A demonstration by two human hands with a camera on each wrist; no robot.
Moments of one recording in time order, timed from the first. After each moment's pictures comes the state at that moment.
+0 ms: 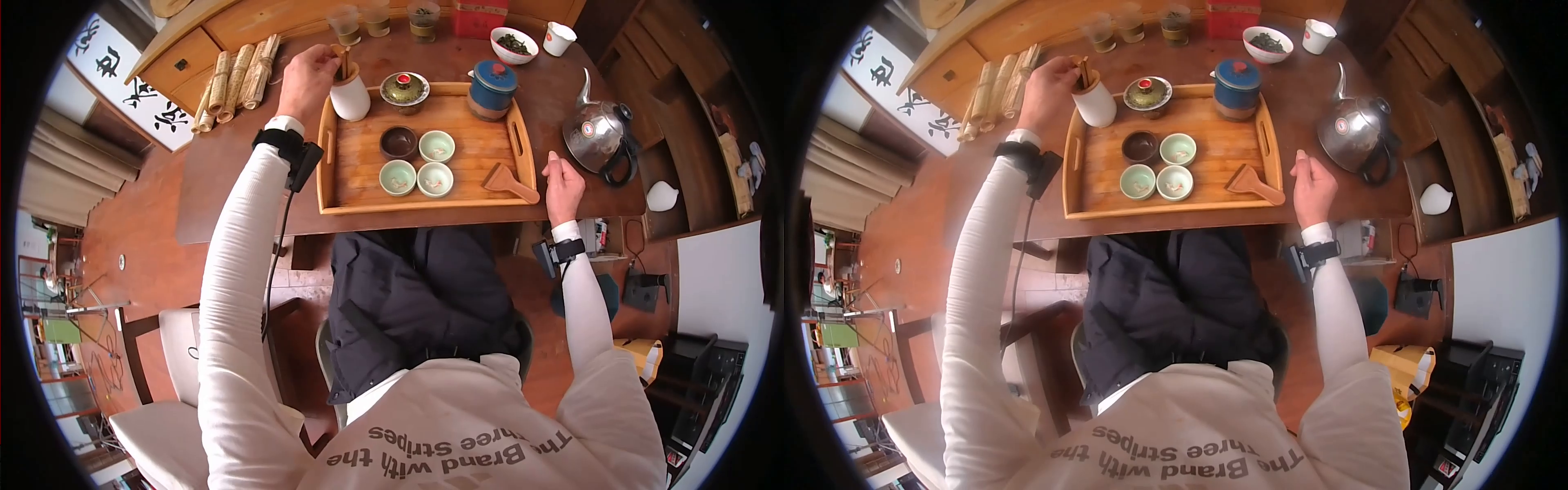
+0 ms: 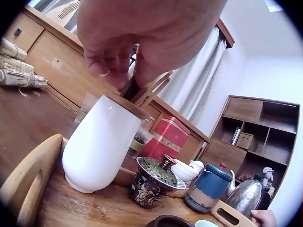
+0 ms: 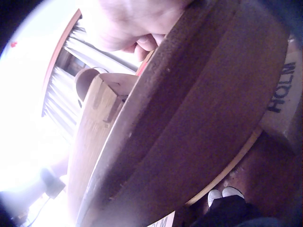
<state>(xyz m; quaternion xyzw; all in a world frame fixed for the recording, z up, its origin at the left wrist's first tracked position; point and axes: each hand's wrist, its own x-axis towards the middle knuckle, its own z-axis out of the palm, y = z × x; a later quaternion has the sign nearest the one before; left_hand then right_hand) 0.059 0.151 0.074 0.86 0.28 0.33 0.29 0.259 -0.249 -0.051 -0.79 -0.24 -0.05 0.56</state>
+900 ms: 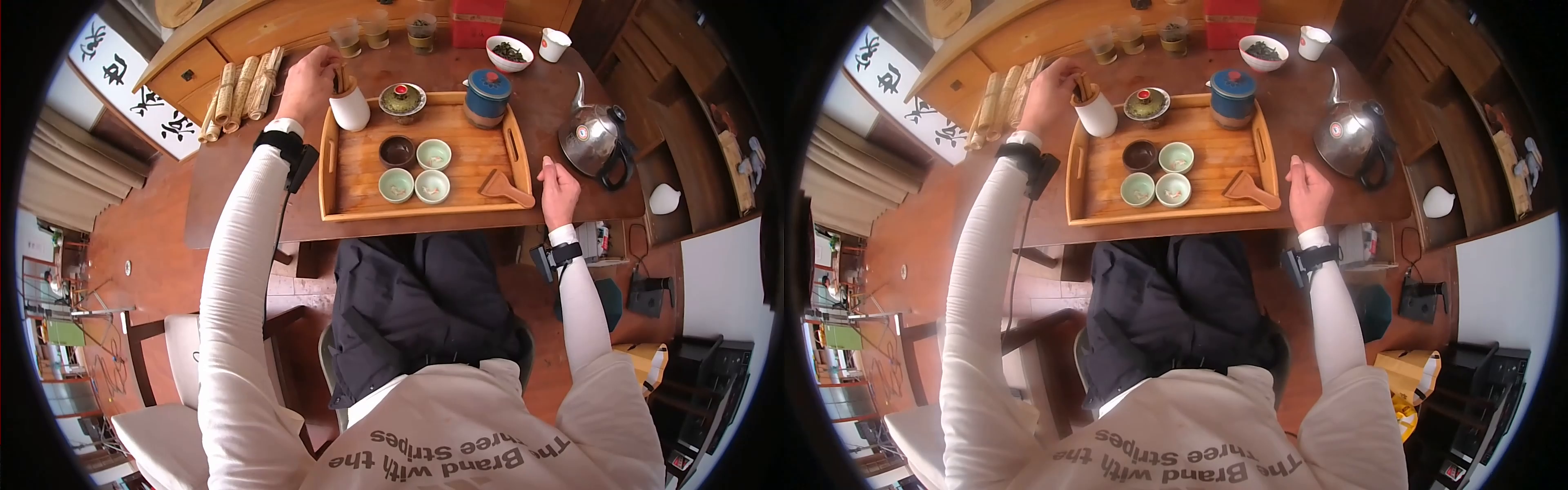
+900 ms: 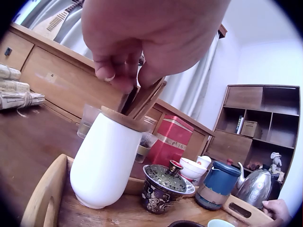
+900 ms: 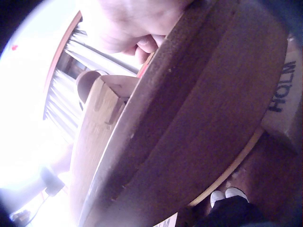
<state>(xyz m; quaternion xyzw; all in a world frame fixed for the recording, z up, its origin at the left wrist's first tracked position) 0.063 0.145 0.093 0.90 0.21 0.31 0.24 0.252 -0.248 -0.045 -0.77 -0.25 -0.07 0.57</state>
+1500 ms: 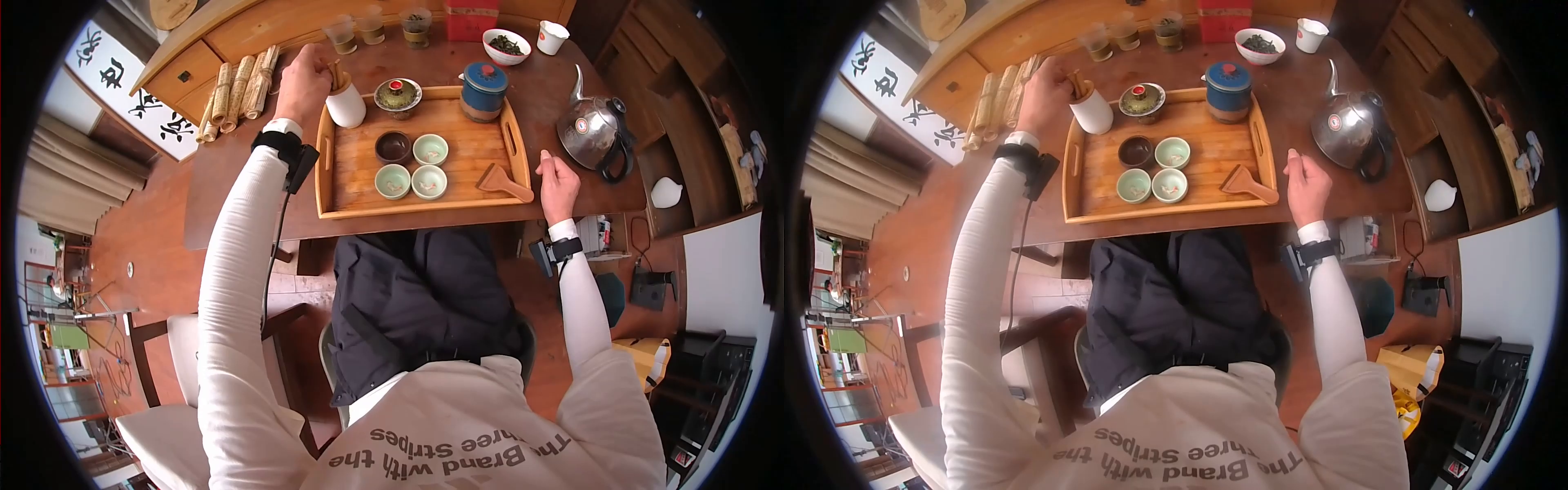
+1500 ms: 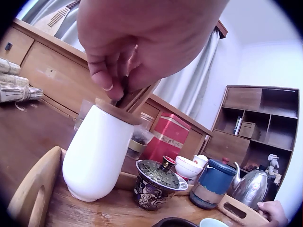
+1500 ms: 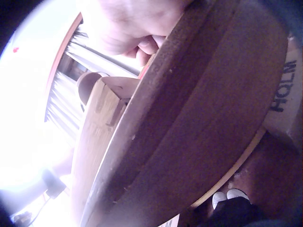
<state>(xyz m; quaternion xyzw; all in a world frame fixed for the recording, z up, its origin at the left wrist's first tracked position) 0.063 0.147 0.086 0.88 0.26 0.31 0.24 0.253 -0.250 -0.045 -0.78 -0.26 -0.07 0.56</state>
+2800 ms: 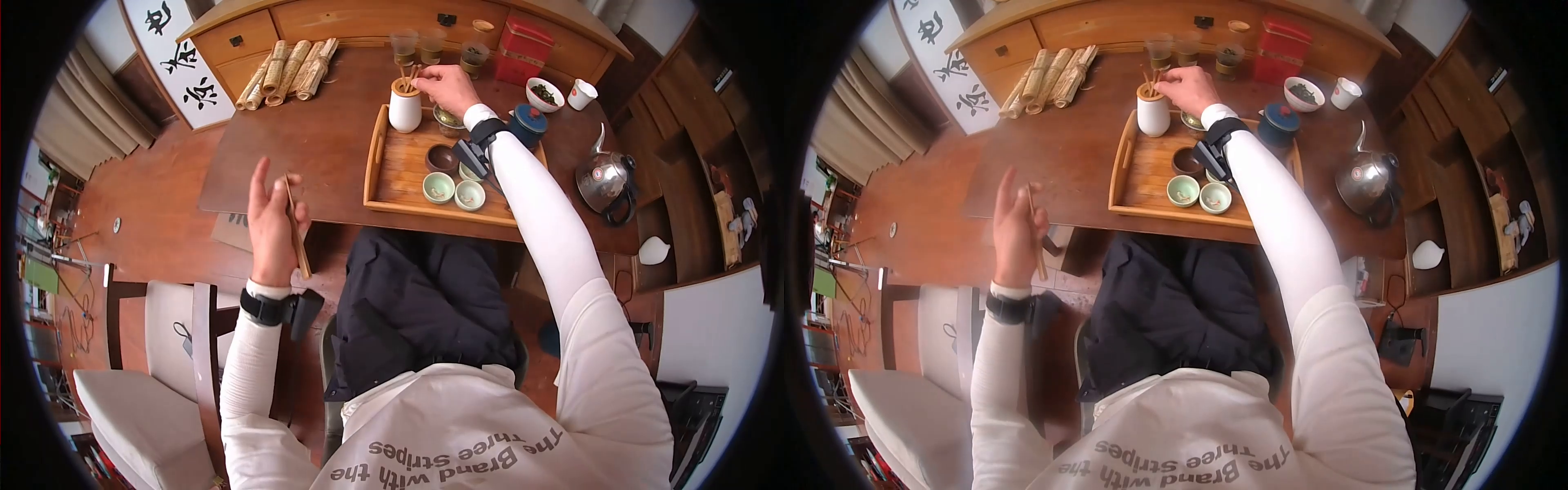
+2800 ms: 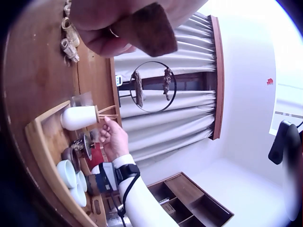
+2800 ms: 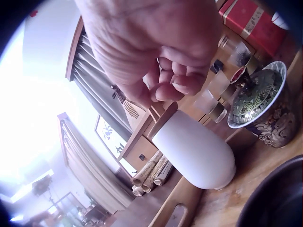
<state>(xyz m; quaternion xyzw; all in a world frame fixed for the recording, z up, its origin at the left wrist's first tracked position) -0.168 0.007 0.083 0.48 0.35 0.46 0.66 0.208 0.050 0.064 -0.72 -0.53 0.12 0.44</state>
